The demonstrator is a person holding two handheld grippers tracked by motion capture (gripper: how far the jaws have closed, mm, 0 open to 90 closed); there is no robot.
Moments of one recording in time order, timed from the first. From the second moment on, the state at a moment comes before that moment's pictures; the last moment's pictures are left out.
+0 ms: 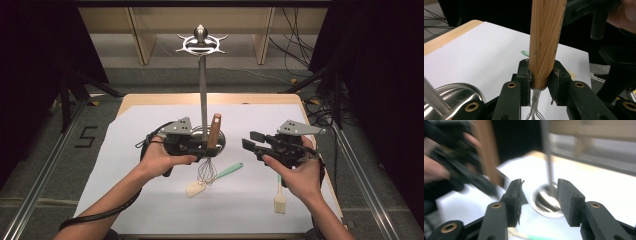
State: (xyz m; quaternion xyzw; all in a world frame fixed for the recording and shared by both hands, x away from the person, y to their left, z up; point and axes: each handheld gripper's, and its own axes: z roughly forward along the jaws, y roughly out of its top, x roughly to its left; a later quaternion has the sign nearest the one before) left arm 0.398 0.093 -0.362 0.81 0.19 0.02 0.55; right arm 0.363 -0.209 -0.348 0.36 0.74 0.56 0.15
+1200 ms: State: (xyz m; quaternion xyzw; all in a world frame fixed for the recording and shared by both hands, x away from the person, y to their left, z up) left arm 0.438 0.125 -0.297 0.78 0.20 0.06 0.59; right arm 0.356 -0.236 -0.406 0.45 0.74 0.47 0.19
